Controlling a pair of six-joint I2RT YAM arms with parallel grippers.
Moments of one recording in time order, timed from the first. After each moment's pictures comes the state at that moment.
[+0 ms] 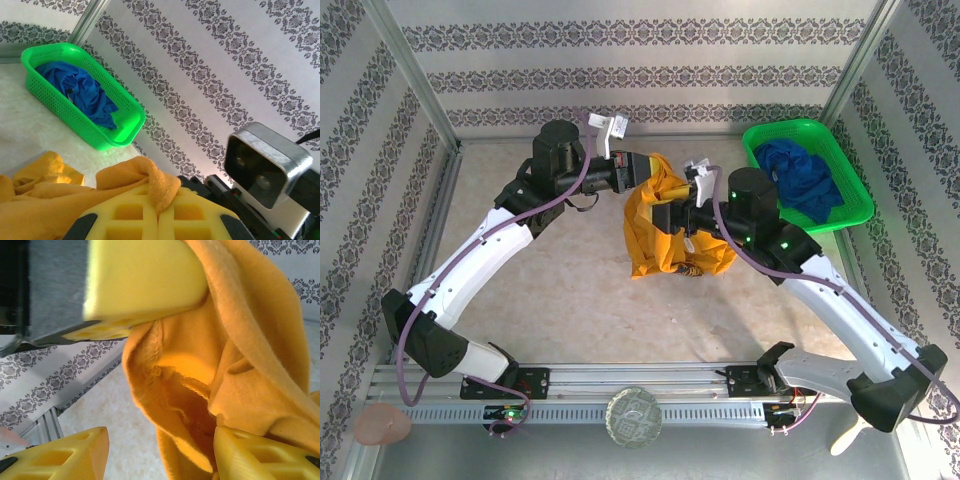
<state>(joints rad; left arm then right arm) -0.55 1.45 1.51 -0.22 0.60 -0.64 0.60 1.11 1.16 -0.34 -0.40 0.30</state>
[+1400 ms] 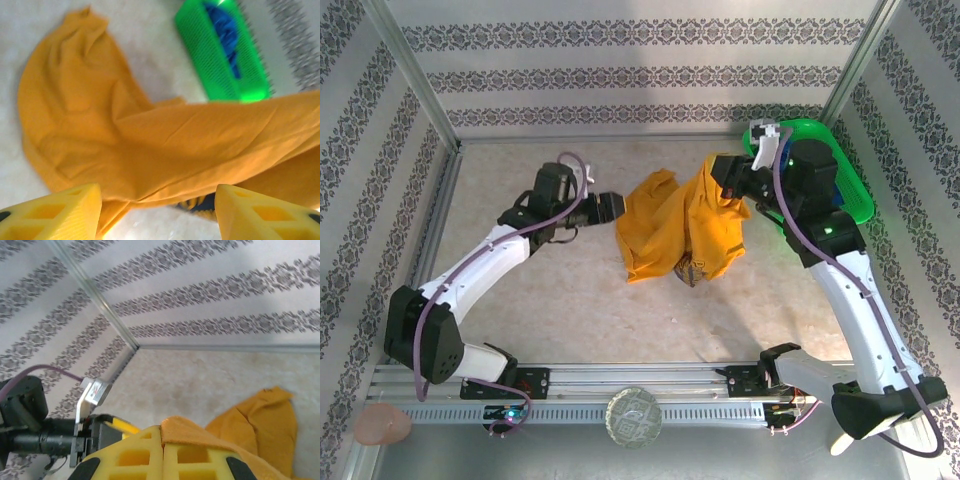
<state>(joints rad) -0.43 1.40 1.07 -0.29 0.41 -0.60 0.27 1.08 1.31 -0.48 -0.43 0.42</state>
